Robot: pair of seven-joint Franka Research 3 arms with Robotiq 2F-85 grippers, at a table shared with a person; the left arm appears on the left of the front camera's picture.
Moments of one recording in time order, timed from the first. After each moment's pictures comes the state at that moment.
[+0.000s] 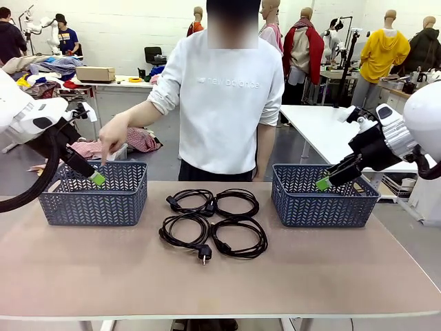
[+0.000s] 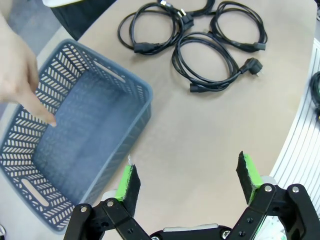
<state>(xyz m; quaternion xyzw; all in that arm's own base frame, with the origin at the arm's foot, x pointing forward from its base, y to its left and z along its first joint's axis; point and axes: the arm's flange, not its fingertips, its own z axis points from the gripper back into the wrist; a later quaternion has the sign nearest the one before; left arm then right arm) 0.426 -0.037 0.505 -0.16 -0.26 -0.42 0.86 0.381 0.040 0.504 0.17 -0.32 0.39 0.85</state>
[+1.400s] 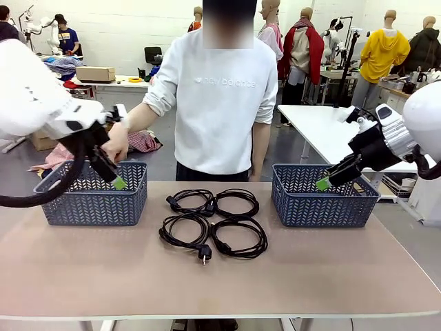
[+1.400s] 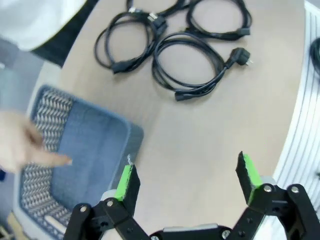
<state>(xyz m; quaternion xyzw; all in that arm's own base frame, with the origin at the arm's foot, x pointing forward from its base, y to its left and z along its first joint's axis) 0.425 -0.114 0.514 -0.10 -0.23 -0.53 0.81 0.381 0.040 0.504 0.17 -0.32 0.39 0.85</state>
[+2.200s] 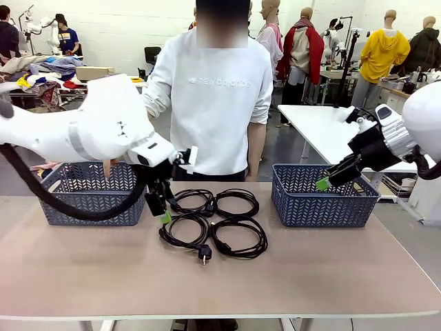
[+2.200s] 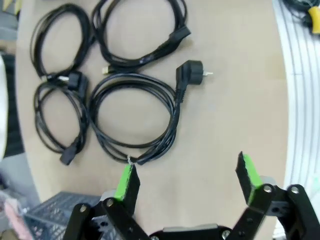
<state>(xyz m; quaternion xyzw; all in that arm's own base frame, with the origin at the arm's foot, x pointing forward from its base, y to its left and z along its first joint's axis) 0.429 -0.262 0.447 -0.07 -0.14 -0.71 0.68 0.381 0.040 0.504 0.17 -0.32 0.39 0.85</state>
